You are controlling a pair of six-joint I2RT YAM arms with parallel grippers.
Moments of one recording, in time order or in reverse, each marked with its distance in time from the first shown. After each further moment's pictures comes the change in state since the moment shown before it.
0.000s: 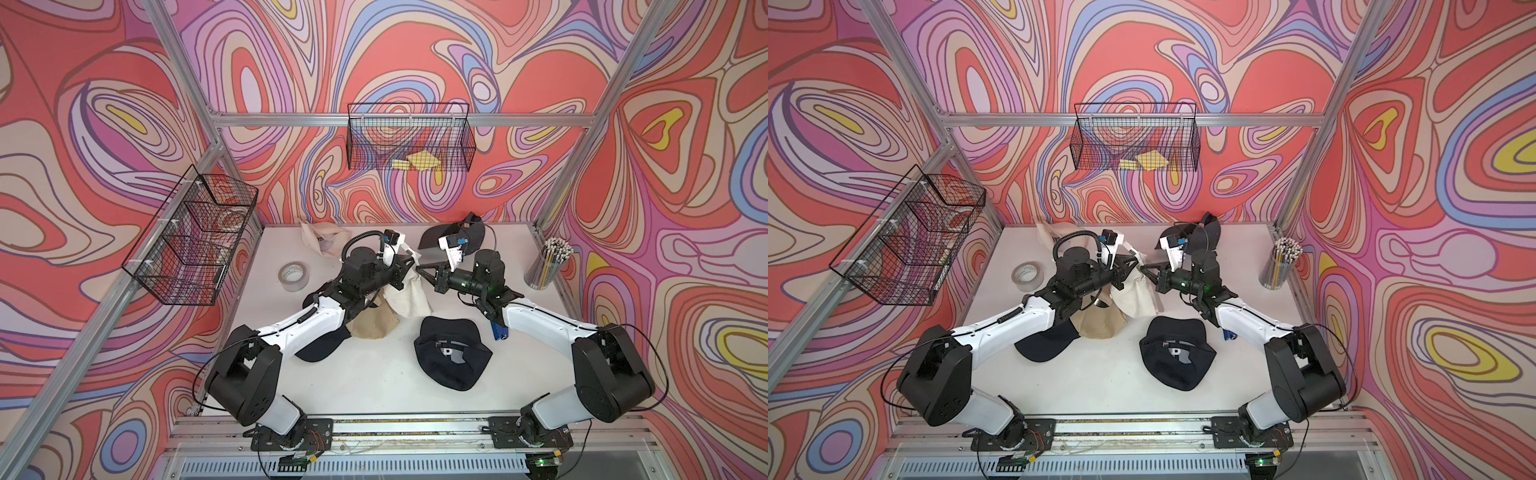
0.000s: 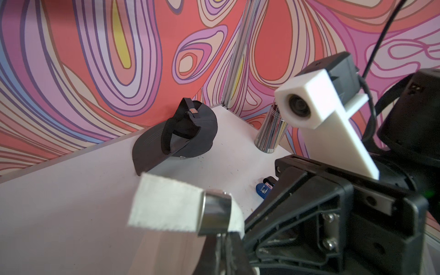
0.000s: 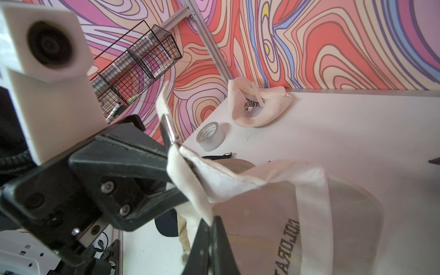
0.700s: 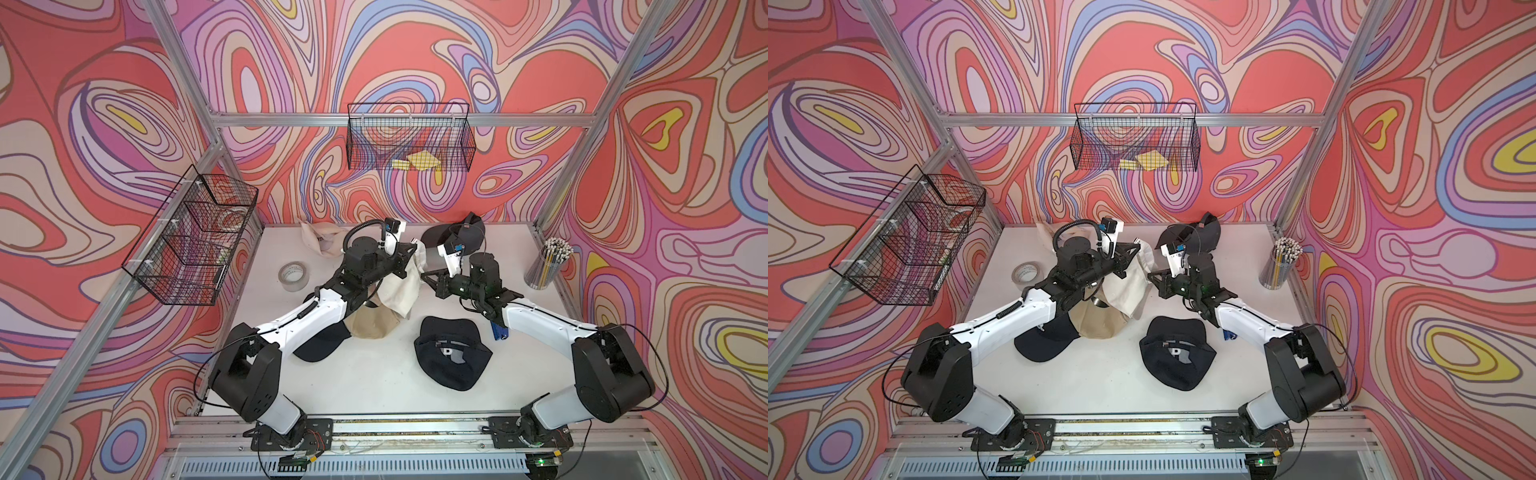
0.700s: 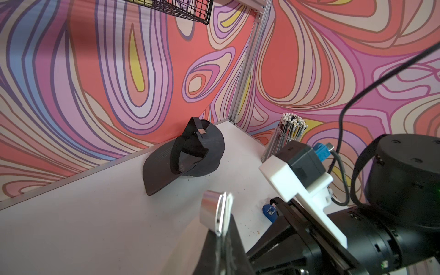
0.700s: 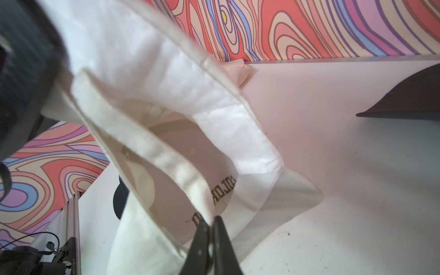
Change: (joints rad) left arm 0.003 0.024 0.113 -0.047 -0.060 0.000; right arm 0.003 -0.006 -0.012 -0.167 0.136 -0.109
